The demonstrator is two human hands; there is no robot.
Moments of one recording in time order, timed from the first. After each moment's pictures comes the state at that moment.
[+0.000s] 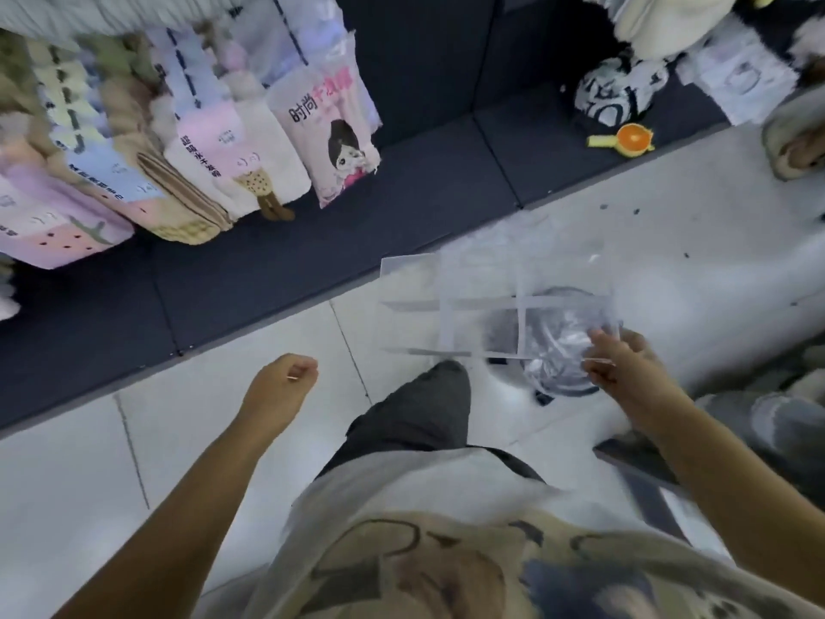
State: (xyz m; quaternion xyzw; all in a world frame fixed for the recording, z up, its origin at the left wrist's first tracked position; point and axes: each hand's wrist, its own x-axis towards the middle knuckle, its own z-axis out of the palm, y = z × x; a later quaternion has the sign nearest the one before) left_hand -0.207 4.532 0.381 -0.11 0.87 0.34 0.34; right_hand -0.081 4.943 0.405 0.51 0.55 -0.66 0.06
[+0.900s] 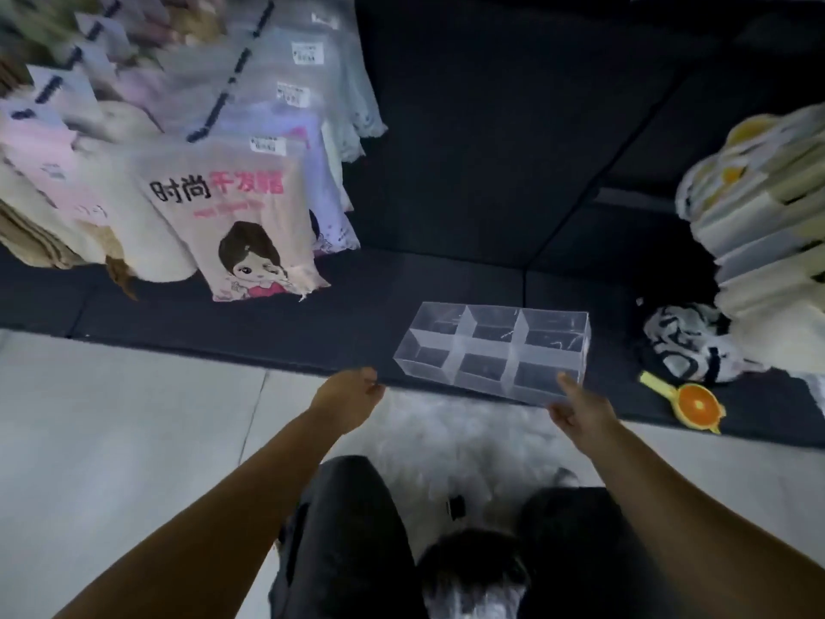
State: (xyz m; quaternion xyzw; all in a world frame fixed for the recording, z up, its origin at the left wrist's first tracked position) left_hand -0.435 4.861 0.190 -0.12 0.90 0.28 0.31; right_hand -0.488 5.189 0.169 0.48 0.60 -0.62 0.18
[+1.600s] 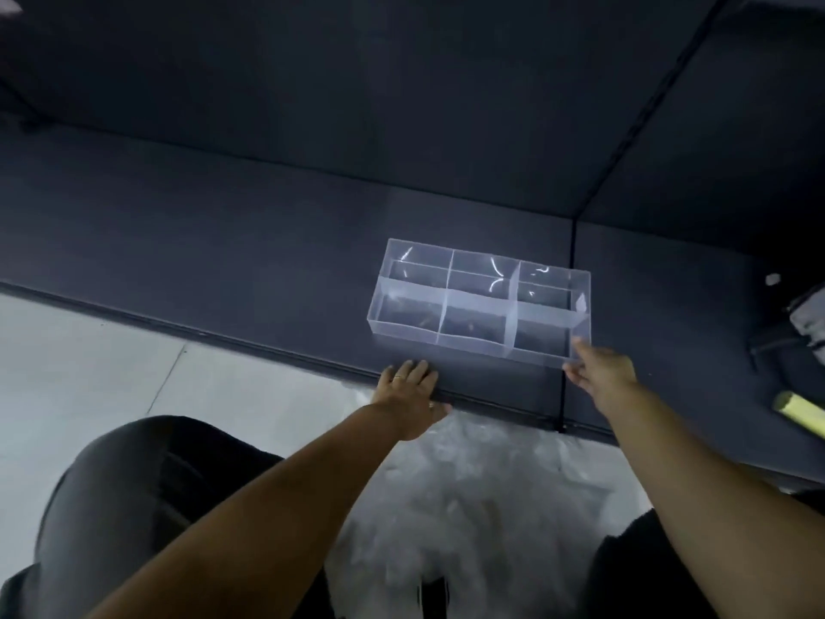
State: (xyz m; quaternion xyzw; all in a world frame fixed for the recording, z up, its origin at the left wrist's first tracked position) left_hand -0.497 5.011 -0.190 0.03 0.94 0.09 0.32; right_hand -0.616 5.266 -0.185 0.39 0.71 -0.56 0.19
